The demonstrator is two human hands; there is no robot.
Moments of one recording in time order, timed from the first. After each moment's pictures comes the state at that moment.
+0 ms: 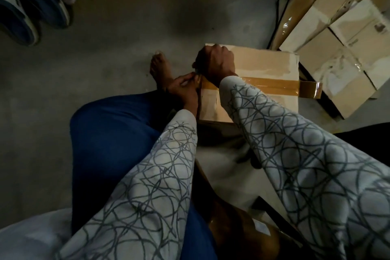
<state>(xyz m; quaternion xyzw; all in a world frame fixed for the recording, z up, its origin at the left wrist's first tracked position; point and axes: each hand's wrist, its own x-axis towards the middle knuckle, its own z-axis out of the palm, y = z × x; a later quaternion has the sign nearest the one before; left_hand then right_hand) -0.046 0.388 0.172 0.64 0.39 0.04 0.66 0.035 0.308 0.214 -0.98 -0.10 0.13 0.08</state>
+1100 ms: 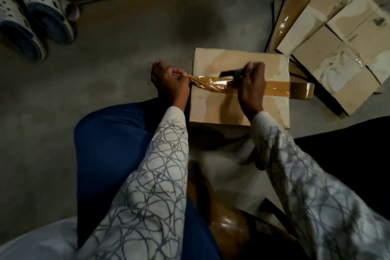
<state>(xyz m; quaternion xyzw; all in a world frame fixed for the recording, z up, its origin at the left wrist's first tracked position) -0.011 0.413 0.161 0.74 0.37 0.04 0.57 -0.040 0.231 0.210 -0.78 0.23 -0.03 0.58</state>
